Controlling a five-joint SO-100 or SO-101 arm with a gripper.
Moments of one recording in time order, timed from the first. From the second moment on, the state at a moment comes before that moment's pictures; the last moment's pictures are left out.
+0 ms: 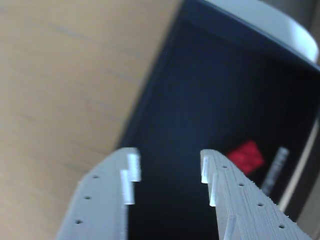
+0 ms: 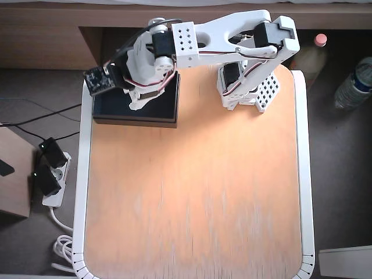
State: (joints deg) arm 72.1 116.6 104.6 71.6 191.7
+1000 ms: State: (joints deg) arm 12.8 128.2 115.3 71.6 181.0
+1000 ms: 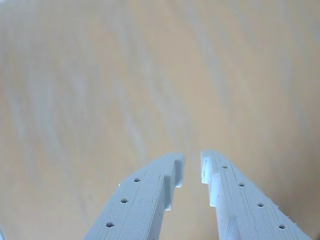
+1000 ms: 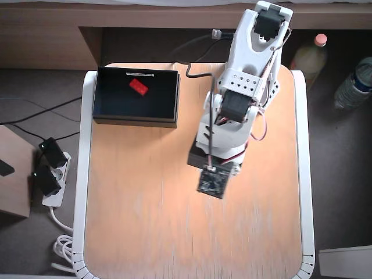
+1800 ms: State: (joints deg) arm 1.3 173.5 163.1 64.9 187.2
